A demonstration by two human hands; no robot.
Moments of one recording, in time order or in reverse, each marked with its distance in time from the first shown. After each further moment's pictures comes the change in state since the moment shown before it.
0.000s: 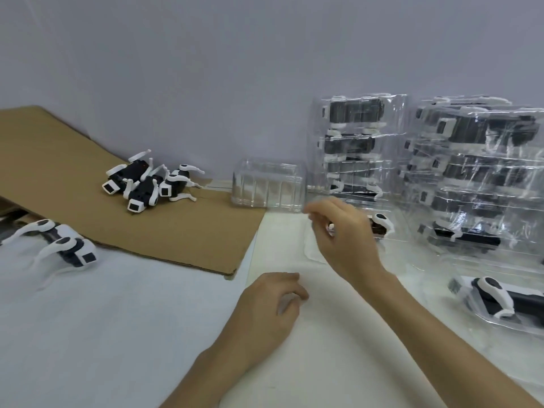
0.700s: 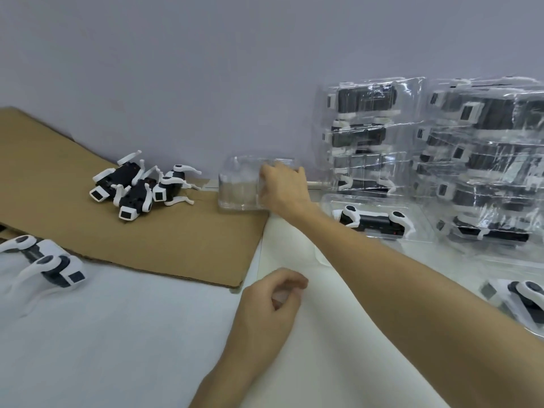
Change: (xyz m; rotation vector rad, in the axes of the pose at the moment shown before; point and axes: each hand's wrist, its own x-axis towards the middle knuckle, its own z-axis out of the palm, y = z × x) left_hand 0.013 -0.014 -0.007 -0.385 0.116 -0.212; right_hand 0.103 0.018 0.135 -0.405 -0.489 0.244
